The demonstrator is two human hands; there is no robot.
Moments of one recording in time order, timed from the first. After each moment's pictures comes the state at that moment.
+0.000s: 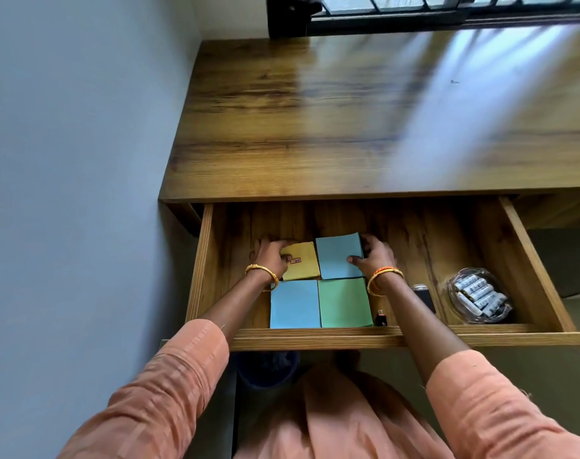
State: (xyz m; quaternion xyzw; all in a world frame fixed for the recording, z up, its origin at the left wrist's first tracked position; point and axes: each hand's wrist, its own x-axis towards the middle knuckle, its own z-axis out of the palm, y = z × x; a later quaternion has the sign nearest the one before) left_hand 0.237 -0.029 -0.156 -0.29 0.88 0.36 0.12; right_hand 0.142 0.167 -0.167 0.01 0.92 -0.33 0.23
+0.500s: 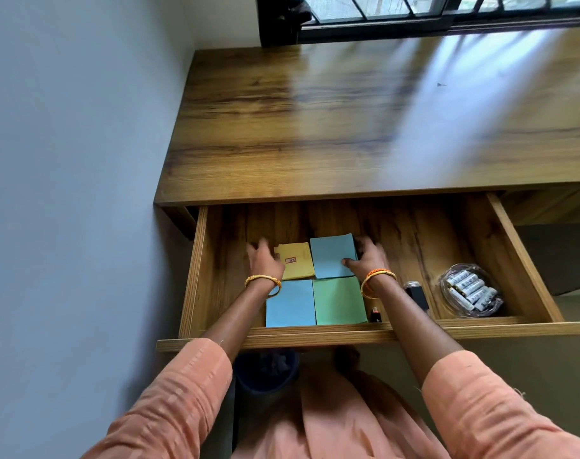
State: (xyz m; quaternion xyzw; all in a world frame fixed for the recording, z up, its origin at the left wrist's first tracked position) left_hand 0.249 -0.009 -0.138 -0.40 0.83 0.38 0.04; right_hand 0.158 0.167 -0.151 0.00 0.92 -0.33 0.22
